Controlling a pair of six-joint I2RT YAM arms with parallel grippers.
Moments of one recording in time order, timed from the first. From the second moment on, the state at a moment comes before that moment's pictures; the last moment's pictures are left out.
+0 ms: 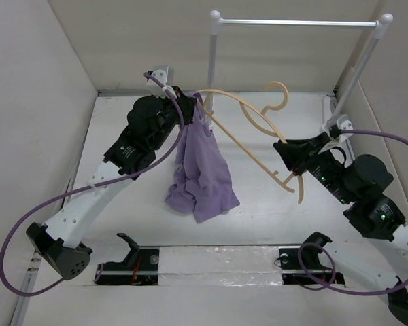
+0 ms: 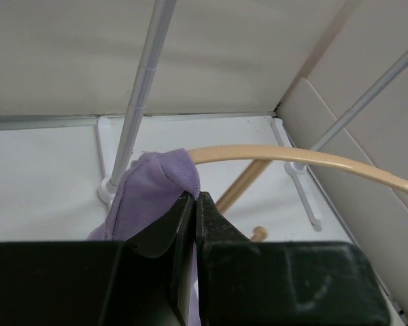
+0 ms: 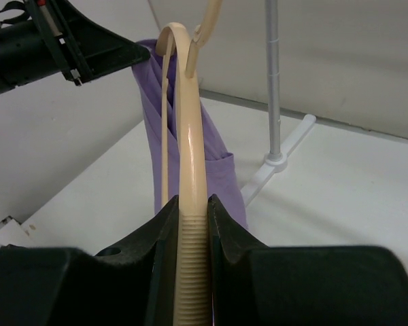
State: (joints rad) left arm -0.67 1.21 1.37 -0.19 -0.23 -0.39; right arm 0.68 0.64 1.10 -0.35 0.06 0.23
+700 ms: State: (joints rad) left arm -0.67 1.27 1.42 -0.20 -0.15 -0.39; right arm 0.68 0.69 0.98 -0.29 -0.08 0.23
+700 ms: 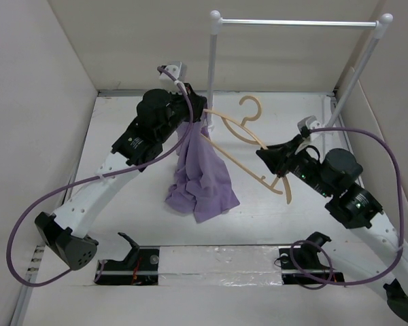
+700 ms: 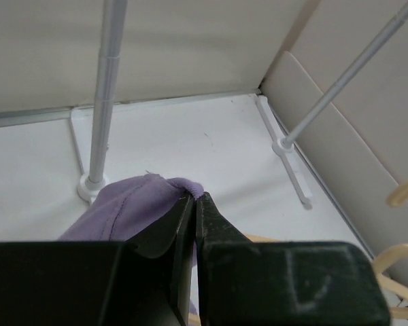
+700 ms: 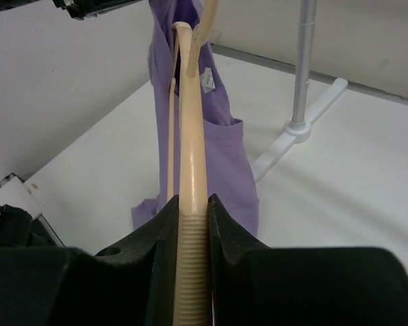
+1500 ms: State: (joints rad) left arm -0.67 1.32 1.66 -0.47 0.12 -0.33; right arm 0.71 0.97 0.87 0.24 -0.18 0.28
